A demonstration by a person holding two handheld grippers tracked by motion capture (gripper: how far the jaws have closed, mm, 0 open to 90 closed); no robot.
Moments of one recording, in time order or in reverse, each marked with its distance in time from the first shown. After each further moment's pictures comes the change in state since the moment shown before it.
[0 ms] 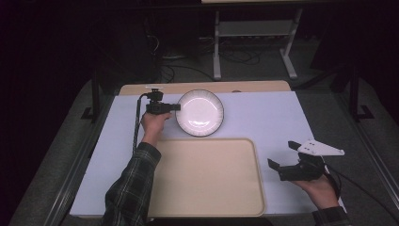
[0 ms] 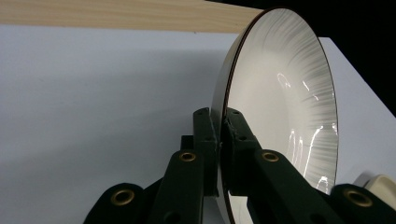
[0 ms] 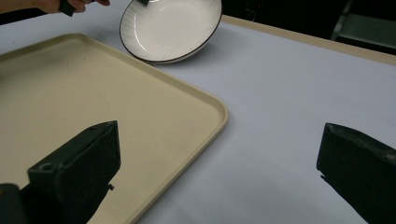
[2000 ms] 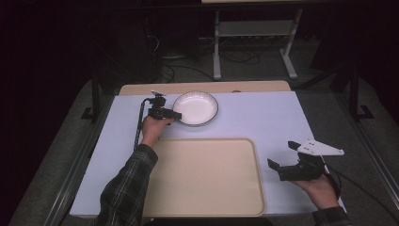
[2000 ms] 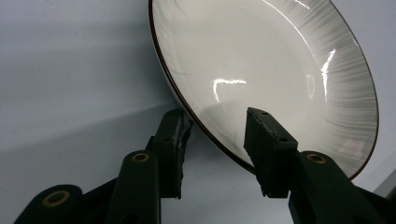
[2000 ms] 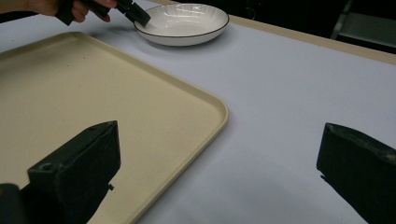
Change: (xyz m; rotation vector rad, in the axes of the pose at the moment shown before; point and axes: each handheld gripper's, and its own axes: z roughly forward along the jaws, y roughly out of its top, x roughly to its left) left arm 0.010 -0.014 0.024 0.197 0.079 -0.053; right arm 0.001 0.001 0.000 0.006 -0.001 -0.002
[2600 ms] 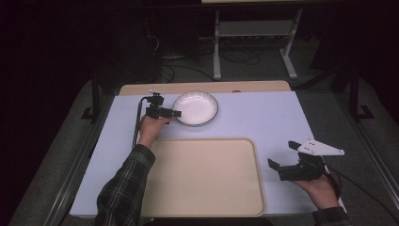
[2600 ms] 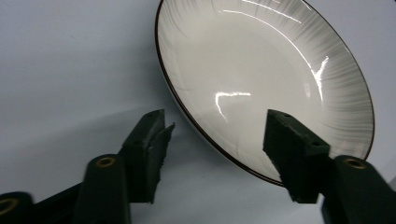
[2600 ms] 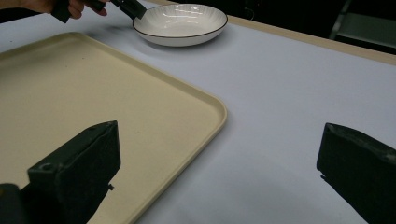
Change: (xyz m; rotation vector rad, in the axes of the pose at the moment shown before) left arm 0.000 -0.001 -0.012 -0.066 0.018 0.063; right arm 0.000 0.000 0.000 -0.001 -0.004 0.002
